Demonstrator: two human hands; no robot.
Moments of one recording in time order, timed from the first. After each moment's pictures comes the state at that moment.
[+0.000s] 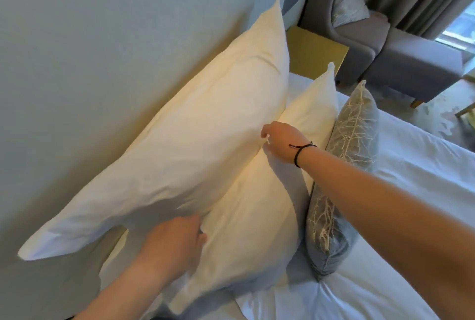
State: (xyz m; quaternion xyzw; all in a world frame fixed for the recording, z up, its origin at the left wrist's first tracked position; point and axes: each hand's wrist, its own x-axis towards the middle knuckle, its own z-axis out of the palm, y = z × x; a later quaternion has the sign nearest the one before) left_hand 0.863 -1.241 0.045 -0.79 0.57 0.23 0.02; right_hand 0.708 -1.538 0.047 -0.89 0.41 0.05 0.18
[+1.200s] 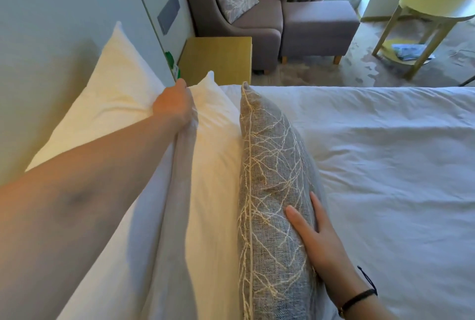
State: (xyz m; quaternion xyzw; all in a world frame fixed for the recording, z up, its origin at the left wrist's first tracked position) left_hand 0.785 -1.765 0.030 -0.76 0.64 0.05 -0.08; right_hand 0.516 -1.480 -0.022 -0.37 0.70 -0.35 0.51
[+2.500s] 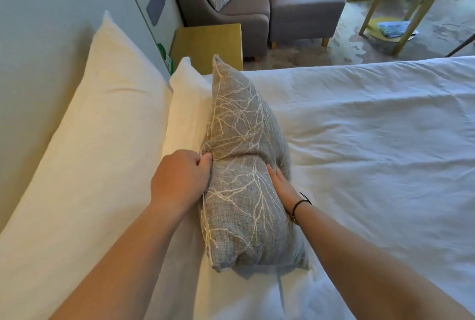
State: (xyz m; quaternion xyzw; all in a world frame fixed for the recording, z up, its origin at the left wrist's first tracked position) left_hand 0.774 -1.532 0.054 -0.69 0.68 0.18 -0.14; right_hand 0.560 -1.524 -0.094 -0.37 0.67 -0.23 0.60
